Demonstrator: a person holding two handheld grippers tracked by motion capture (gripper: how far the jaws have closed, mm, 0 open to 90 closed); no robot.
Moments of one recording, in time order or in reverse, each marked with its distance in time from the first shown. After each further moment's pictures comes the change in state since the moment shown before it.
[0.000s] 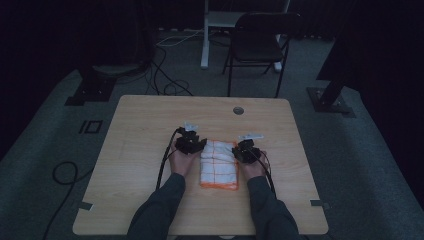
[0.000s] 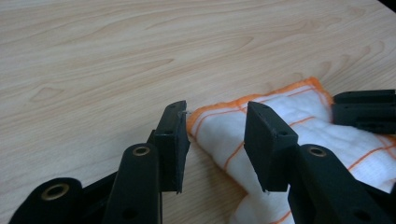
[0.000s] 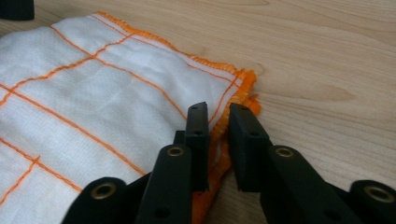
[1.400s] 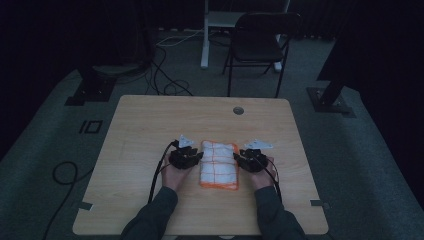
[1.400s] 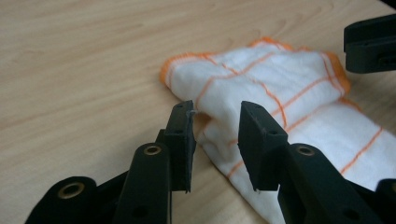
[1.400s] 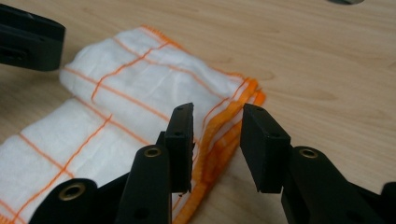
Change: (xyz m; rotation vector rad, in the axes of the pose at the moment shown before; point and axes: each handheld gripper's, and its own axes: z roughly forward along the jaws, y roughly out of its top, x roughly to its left) left arm -0.007 -0.038 -0.037 -0.010 -0.074 0.087; right arm 0.008 -0.018 -0.047 -0.119 0.050 -0.081
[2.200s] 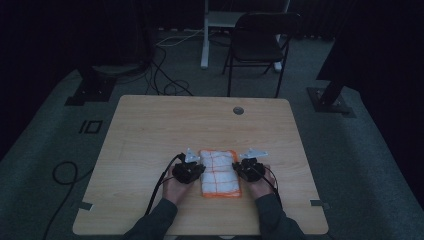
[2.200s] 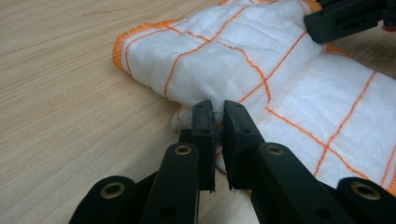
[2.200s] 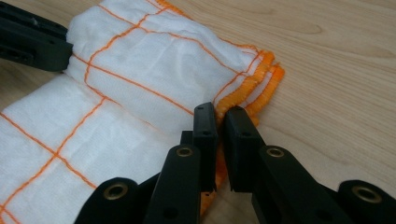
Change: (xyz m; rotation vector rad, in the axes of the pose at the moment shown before) left arm -0.029 -0.030 -0.001 0.091 -0.045 0.101; right arm 0.016 -0.022 0.000 0.098 0.062 -0.064
